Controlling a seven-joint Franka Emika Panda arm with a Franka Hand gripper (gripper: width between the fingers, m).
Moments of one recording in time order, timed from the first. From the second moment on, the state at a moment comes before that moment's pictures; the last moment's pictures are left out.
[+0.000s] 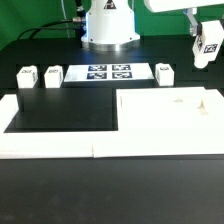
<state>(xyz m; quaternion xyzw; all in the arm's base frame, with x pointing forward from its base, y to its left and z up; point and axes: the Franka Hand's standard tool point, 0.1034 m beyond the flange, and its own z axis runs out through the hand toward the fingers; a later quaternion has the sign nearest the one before) 0.554 0.125 0.144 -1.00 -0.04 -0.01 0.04</state>
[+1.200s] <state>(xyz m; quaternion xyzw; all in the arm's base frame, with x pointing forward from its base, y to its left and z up) 0.618 0.113 0.130 -0.98 -0.06 -0.19 0.04</state>
